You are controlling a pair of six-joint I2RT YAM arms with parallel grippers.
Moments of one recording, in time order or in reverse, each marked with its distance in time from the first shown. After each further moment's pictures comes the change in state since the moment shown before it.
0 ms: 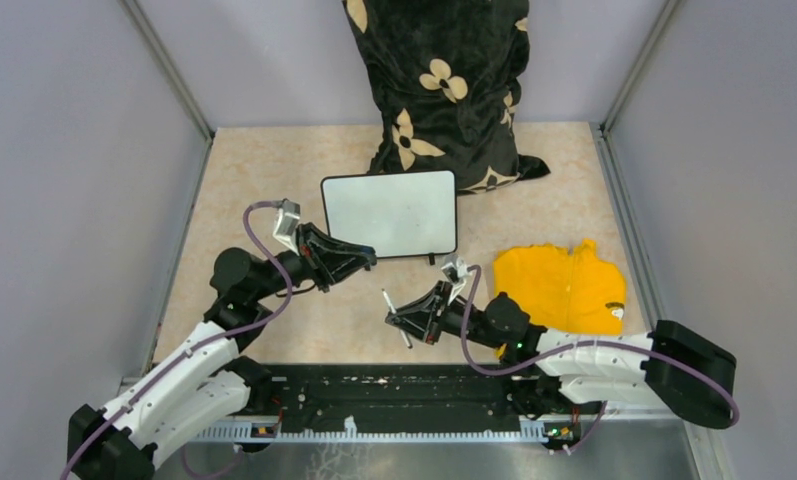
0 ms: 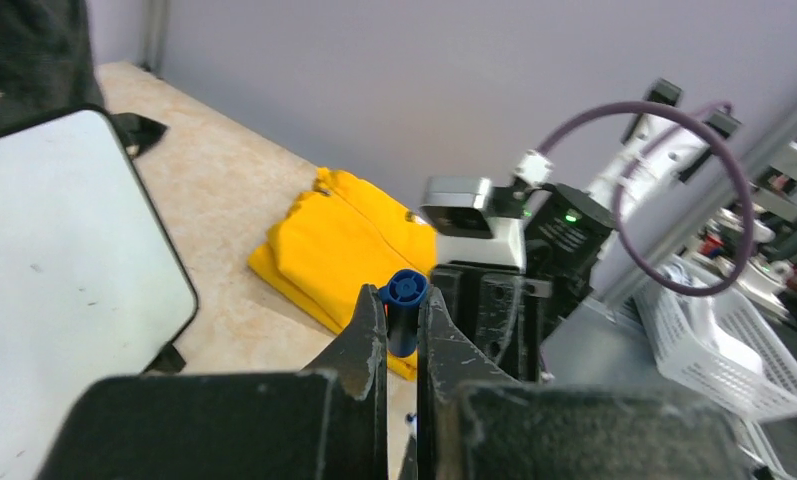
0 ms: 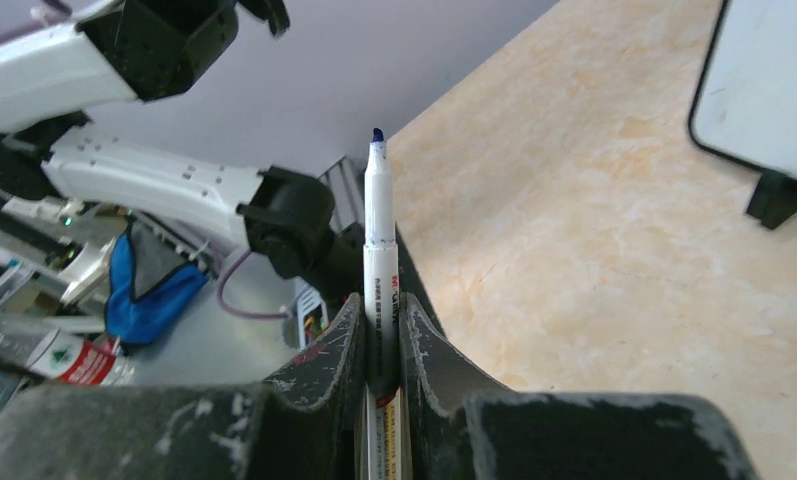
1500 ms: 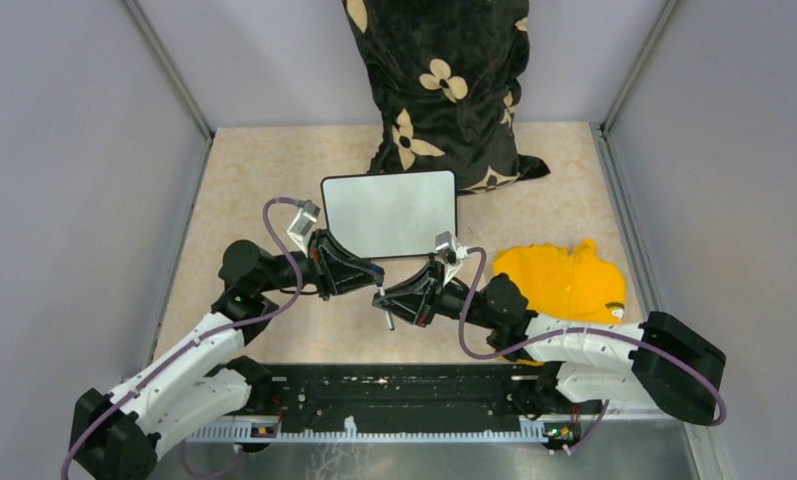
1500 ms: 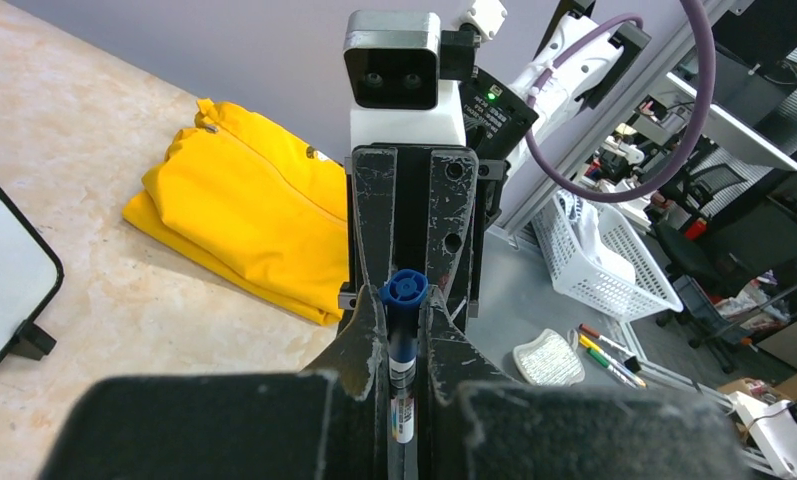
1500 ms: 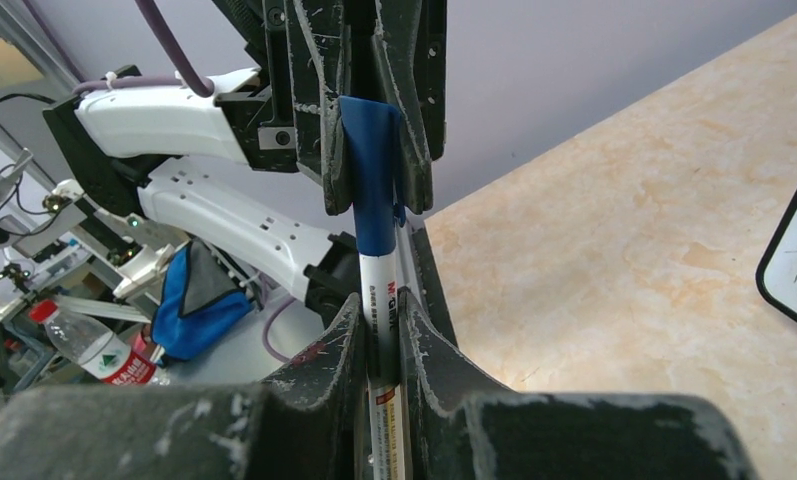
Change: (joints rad) left arm -0.001 0.086 0.042 0.006 0.213 -0.097; right arm -0.080 0.065 0.148 0.089 -0.154 0.008
